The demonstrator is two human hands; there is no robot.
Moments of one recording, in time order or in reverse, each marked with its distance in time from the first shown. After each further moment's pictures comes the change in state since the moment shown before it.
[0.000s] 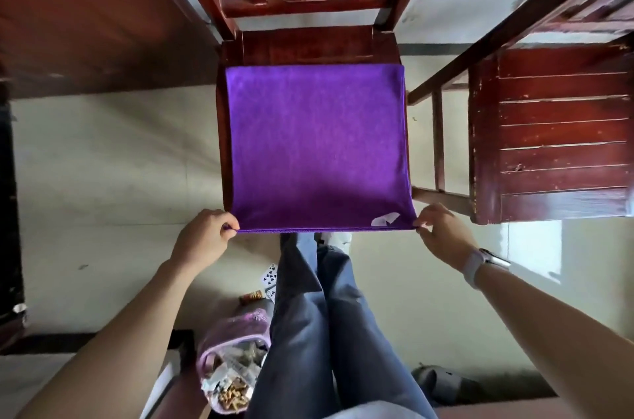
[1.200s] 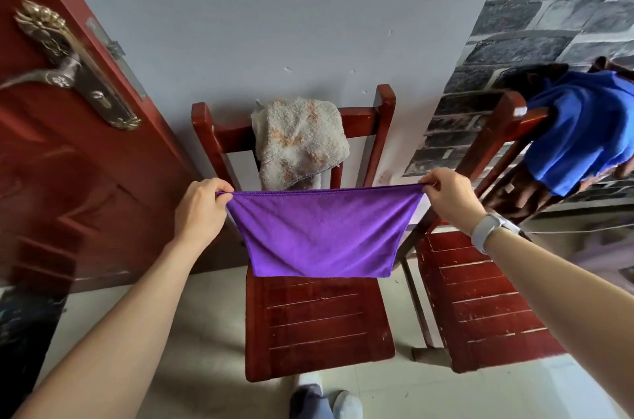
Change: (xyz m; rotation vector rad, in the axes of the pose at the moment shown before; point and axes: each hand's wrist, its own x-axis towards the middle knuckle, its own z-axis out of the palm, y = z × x) left_hand -0.012 0.190 -0.332 -0.065 0.803 0.290; right_hand -0.050 -0.151 -0.341 0.191 0.757 -0.275
